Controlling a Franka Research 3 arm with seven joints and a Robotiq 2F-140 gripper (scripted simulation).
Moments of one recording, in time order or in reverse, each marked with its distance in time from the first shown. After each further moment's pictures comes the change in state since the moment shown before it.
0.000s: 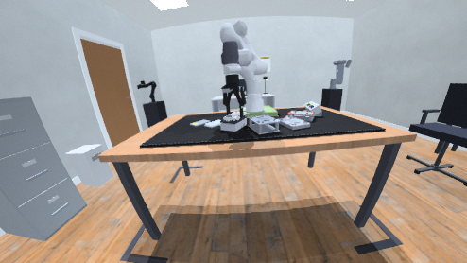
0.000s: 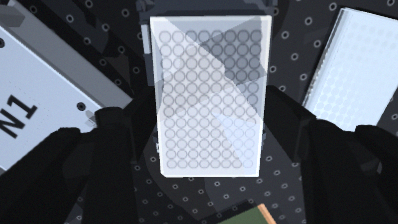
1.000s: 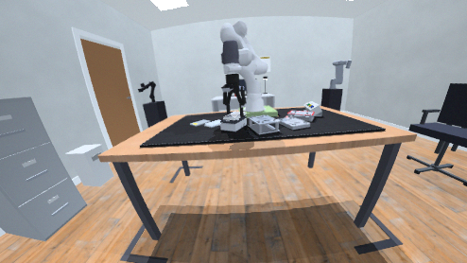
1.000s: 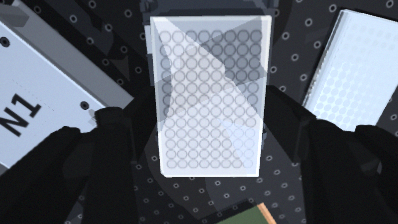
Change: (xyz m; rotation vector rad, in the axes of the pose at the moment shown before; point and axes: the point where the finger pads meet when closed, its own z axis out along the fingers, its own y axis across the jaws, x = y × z) arm 0.000 -0.001 -0.003 0.001 0.003 -0.004
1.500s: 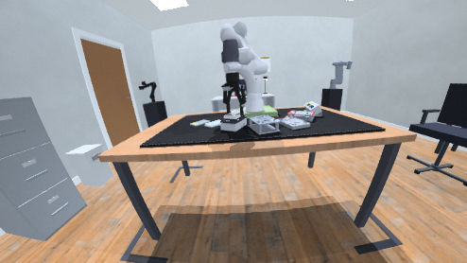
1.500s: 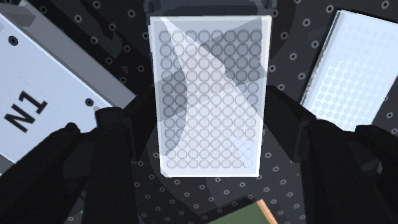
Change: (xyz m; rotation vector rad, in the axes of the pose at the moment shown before) arm 0.000 -0.001 -0.007 0.001 0.001 -0.002
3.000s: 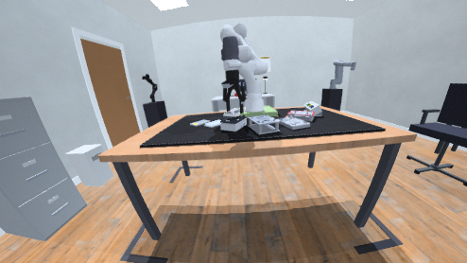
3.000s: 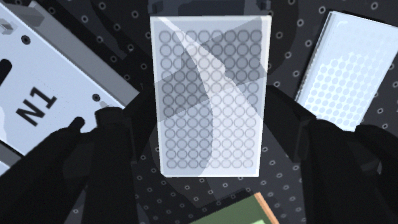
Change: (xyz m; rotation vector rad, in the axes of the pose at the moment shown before) arm 0.000 0.000 -0.014 -0.001 -0.001 0.000
